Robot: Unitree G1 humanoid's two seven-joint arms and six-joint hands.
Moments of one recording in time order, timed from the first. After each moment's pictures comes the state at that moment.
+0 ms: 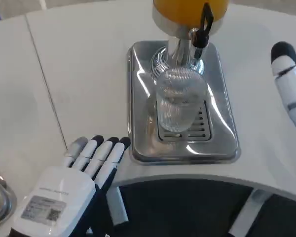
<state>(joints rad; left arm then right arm) 0.35 0.53 -0.06 -0.53 0.96 -0.18 0.09 -0.09 0.06 -0.03 -0.99 -0.68 0.36 0.31</state>
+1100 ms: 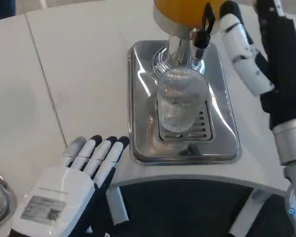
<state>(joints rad) 0.35 0.51 -0.05 -0.53 0.96 -0.18 0.09 -0.39 -0.01 0.06 -0.61 -0.48 0.30 0.07</state>
